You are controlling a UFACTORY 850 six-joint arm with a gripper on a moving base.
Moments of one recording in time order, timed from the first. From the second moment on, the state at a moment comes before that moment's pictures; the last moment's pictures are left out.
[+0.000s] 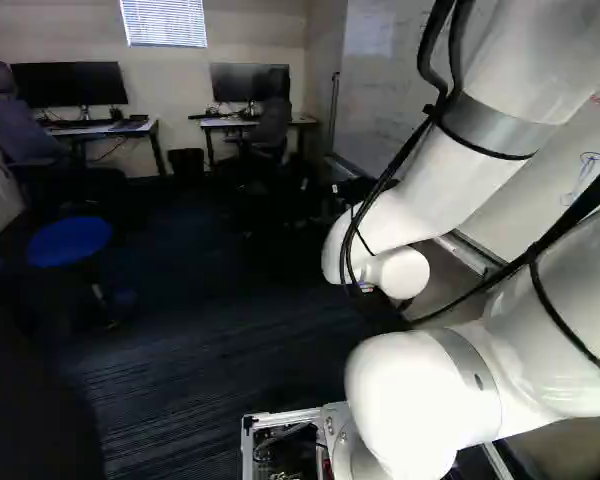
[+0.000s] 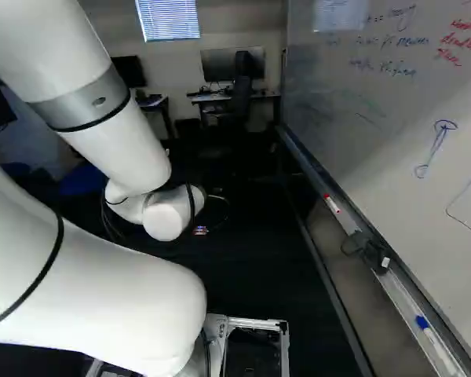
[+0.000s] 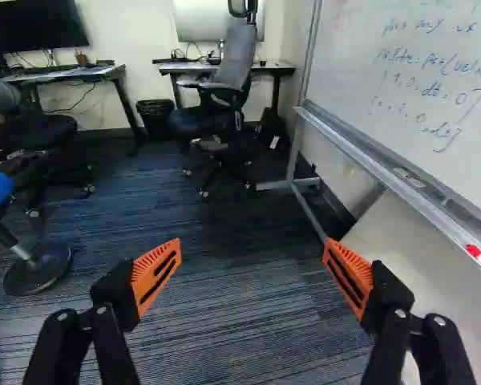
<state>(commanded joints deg) 0.0 16.0 -5.0 0.0 50.0 0.0</state>
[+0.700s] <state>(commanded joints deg) 0.0 16.0 -5.0 0.0 50.0 0.0</state>
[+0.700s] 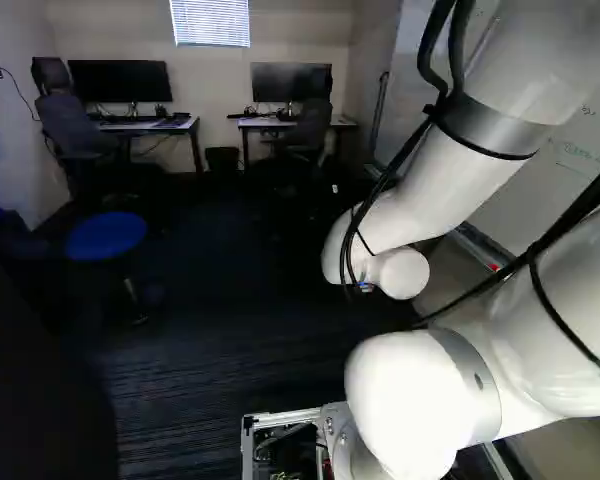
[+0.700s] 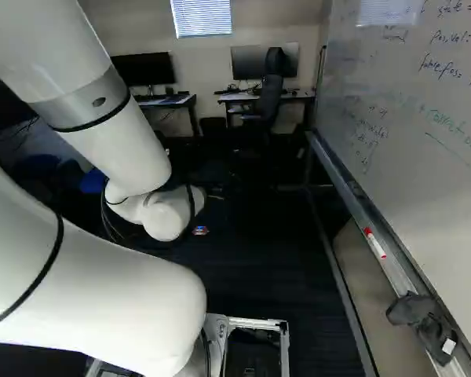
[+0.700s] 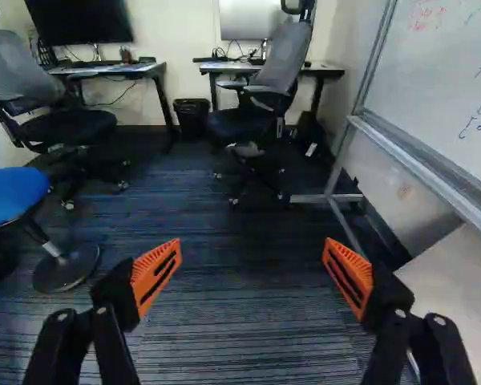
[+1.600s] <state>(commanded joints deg) 0.0 16.0 -5.0 0.0 50.0 0.0</state>
